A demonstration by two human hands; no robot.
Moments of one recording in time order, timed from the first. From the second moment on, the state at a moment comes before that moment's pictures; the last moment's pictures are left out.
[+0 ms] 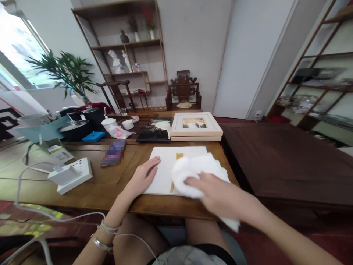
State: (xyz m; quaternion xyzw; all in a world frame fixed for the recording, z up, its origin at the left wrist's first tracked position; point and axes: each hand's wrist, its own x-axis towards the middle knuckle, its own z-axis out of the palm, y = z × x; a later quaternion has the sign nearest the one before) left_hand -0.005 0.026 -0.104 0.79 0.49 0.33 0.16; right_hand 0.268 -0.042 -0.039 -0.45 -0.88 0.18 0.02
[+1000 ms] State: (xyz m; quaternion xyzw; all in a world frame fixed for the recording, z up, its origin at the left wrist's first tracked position) left_hand -0.005 0.028 -0.103 0.80 0.49 0.31 0.14; right_hand 0.218 -0.058 -0.051 -0.31 -0.95 0.06 0.02
